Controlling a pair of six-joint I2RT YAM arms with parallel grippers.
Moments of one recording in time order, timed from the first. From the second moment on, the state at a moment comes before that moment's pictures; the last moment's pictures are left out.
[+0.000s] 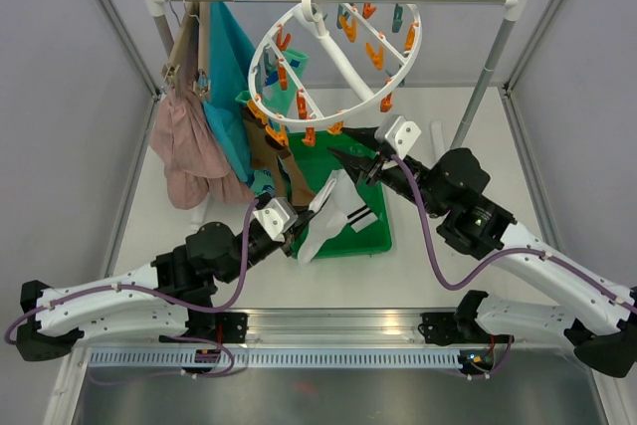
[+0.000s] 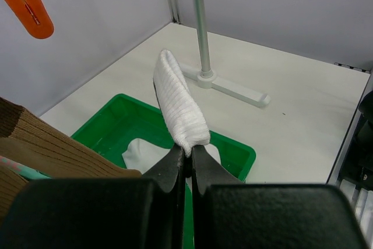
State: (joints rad) left arm -1.28 0.72 0.72 0.08 -0.37 0.16; right arm 0.91 1.03 1.09 0.15 -0.06 -0.23
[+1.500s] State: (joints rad) left arm -1.28 0.72 0.74 0.06 -0.37 0.17; right arm 0.91 1.02 1.14 0.14 -0.05 -0.30
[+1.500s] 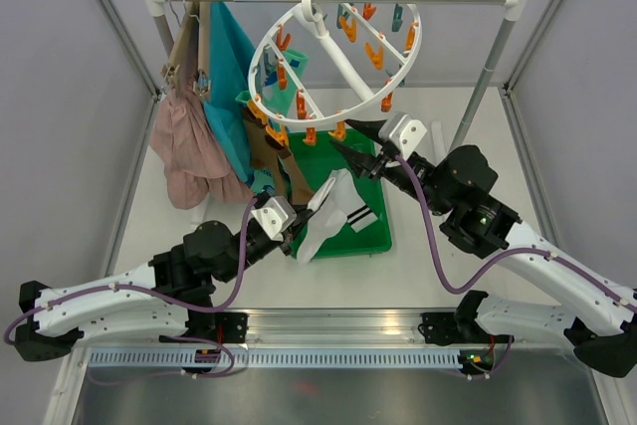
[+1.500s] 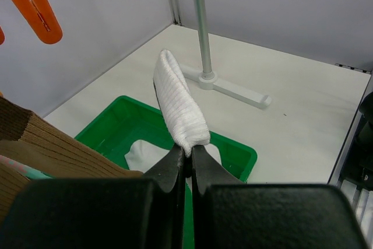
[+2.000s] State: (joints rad) left arm -1.28 0.72 0.74 0.05 -0.37 0.17; right arm 0.91 1.05 1.14 0.16 -0.06 -0.30
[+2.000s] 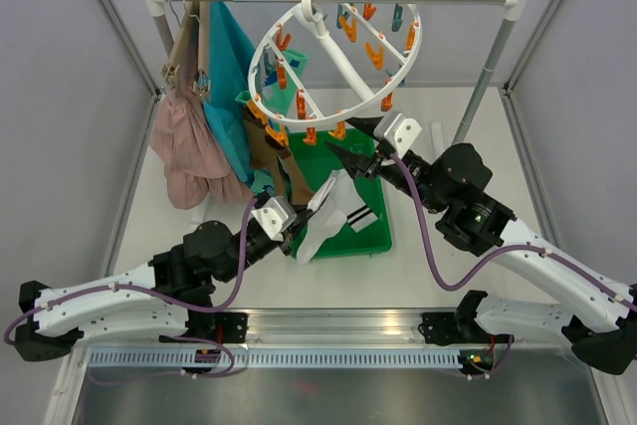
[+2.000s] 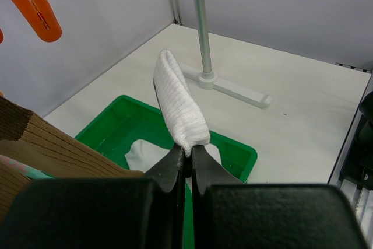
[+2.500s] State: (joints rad) left arm -1.28 0.72 0.76 0.04 -0.37 0.17; right arm 0.91 1.07 1.15 0.18 -0.05 -0.28
